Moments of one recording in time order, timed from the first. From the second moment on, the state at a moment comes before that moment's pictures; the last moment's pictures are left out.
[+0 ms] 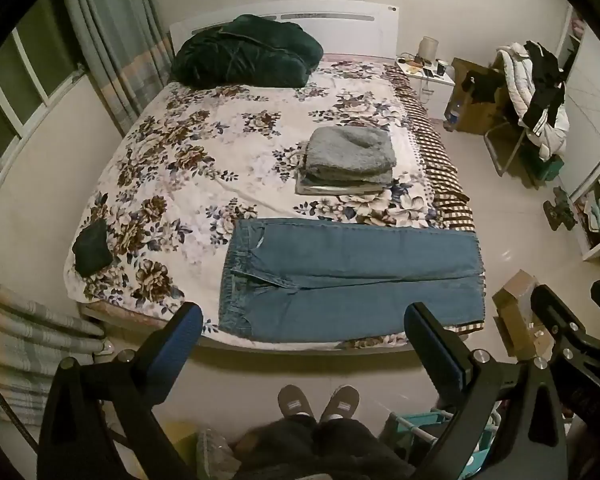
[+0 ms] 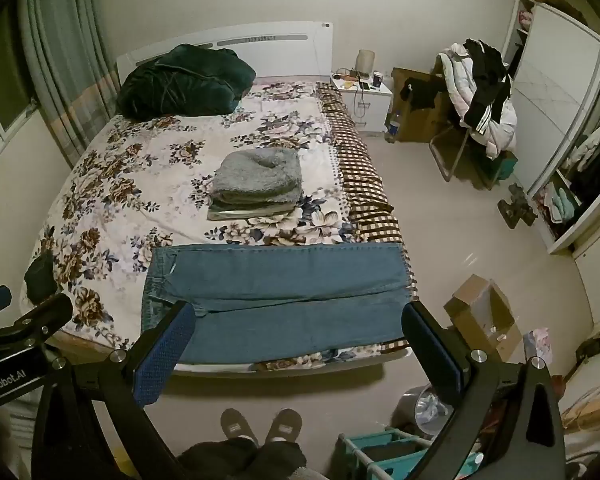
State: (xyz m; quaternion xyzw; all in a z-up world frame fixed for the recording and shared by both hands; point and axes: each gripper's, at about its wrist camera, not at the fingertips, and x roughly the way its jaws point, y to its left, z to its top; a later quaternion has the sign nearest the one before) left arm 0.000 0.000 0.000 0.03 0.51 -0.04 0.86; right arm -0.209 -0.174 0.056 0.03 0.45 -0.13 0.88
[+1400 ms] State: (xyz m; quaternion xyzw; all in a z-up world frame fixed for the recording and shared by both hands) left arm 0.003 0.015 0.003 0.04 0.51 -0.03 0.86; right arm -0.197 -0.157 0.059 0.03 0.46 -0.12 0.88
